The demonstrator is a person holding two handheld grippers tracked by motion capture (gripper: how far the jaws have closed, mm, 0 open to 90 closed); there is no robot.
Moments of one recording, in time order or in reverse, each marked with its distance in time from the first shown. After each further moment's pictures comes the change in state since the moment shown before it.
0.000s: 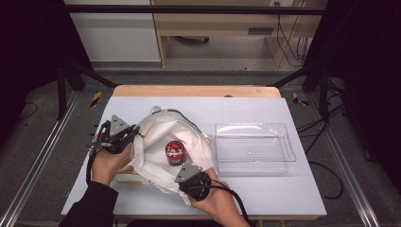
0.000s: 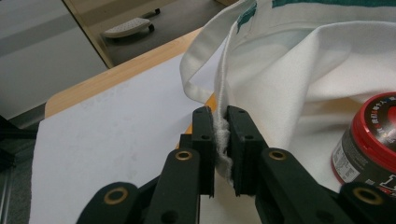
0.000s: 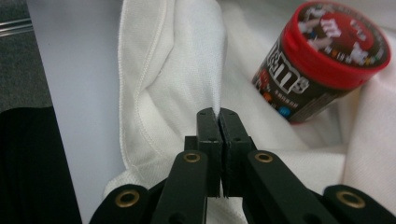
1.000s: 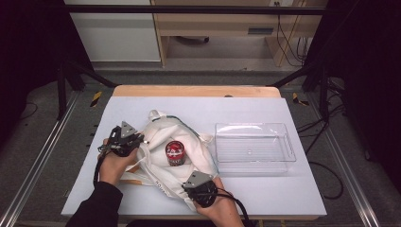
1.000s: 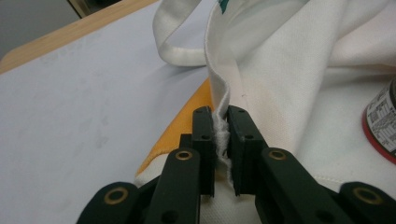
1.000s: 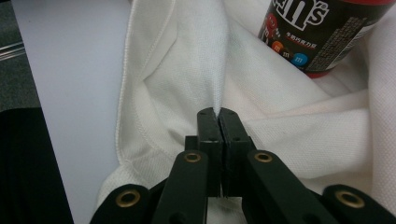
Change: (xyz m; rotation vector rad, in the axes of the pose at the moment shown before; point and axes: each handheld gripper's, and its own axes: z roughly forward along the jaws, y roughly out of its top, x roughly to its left) left arm -0.001 -0.031 0.038 0.128 -0.034 -0.018; right arm 0.002 -0.041 0.014 -0.041 0.004 0.105
